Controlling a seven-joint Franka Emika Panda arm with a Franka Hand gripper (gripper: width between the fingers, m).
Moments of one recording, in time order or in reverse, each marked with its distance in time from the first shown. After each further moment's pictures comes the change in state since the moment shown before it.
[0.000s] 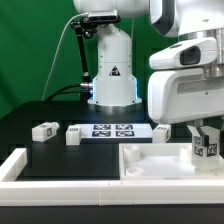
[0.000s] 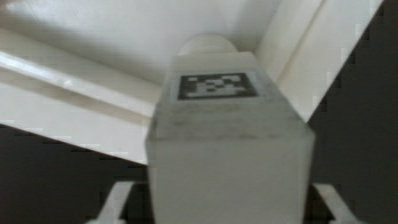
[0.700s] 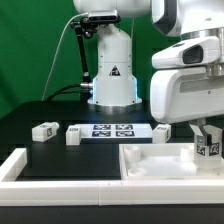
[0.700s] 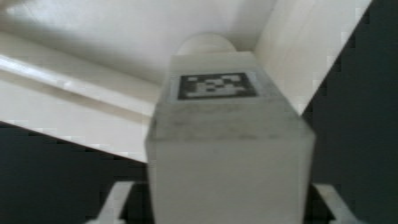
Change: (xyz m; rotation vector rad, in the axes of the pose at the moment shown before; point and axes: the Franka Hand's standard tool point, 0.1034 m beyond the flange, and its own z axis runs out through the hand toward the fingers) arm 0.001 -0.004 -0.001 0.001 0.002 -0.004
